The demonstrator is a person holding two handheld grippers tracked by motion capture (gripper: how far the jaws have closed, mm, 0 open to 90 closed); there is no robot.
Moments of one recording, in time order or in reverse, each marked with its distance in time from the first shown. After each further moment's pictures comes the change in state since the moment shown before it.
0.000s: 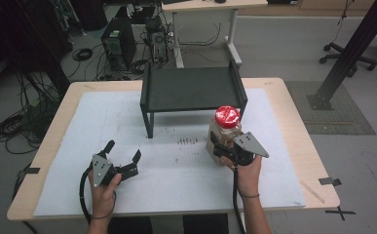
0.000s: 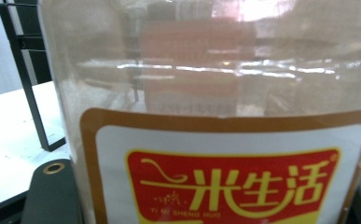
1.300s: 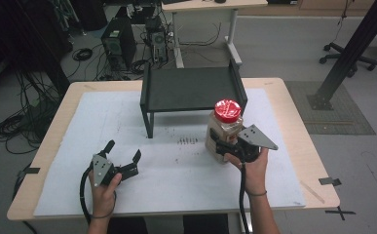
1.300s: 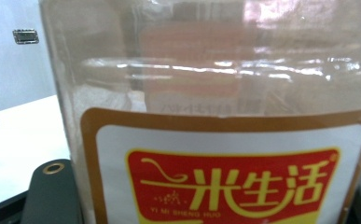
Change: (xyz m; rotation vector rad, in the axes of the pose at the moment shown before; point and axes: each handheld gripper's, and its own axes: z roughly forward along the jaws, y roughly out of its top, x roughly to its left) left arm 0.000 0.000 0.001 0.010 0.006 -0.002; right arm -0.001 0.041 -0.014 0.003 0.109 -0.011
